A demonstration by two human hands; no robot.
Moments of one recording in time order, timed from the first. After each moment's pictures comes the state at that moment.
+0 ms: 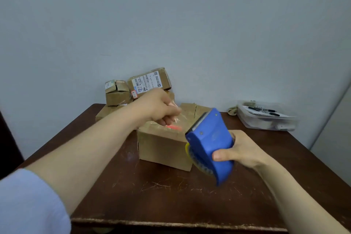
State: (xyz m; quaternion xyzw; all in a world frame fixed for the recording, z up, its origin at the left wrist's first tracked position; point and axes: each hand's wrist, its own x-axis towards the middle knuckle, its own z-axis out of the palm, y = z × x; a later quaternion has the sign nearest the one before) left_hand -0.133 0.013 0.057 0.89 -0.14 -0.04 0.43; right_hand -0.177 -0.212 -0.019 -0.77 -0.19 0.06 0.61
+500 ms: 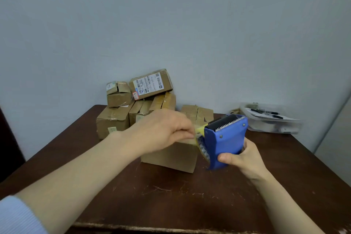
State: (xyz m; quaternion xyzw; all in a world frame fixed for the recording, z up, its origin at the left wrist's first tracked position) left_hand -0.150 0.022 0.036 0.86 -0.46 0.16 0.18; right_hand -0.179 -0.212 -0.045 -0.72 -0.13 -0.13 0.67
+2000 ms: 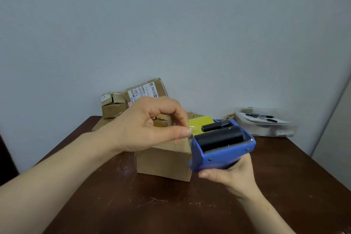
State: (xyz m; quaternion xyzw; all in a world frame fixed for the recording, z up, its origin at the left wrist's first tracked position) left_hand -0.181 0.031 0.078 0.76 -0.49 0.10 0.42; right_hand -0.201 -0.177 -0.028 -0.61 -0.32 -0.22 0.69
